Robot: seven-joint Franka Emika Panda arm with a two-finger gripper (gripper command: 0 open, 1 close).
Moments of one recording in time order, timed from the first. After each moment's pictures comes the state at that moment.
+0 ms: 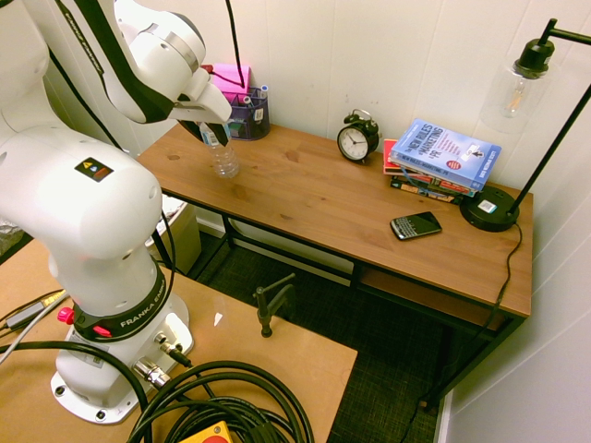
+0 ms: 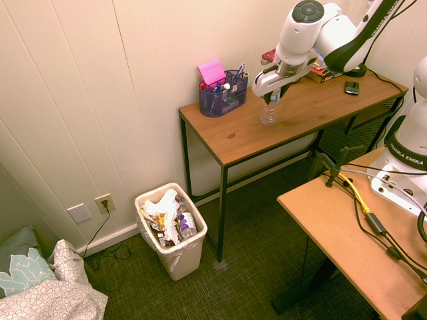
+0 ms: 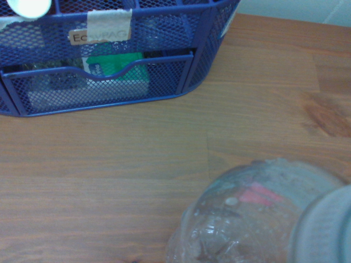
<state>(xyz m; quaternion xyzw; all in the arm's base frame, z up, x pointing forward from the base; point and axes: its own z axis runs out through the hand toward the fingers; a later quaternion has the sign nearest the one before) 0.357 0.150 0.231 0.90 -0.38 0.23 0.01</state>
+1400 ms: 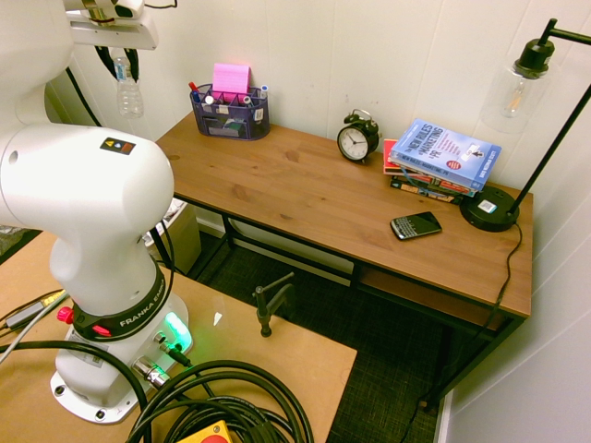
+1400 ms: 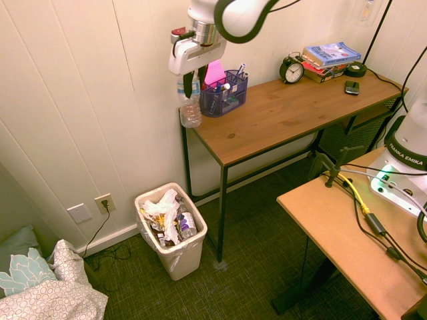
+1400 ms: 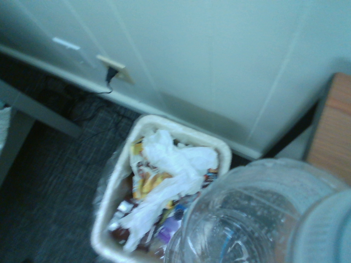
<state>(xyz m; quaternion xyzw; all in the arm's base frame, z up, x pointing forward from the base) 0.462 0.395 0.314 0.98 -0.17 0.01 -0.10</state>
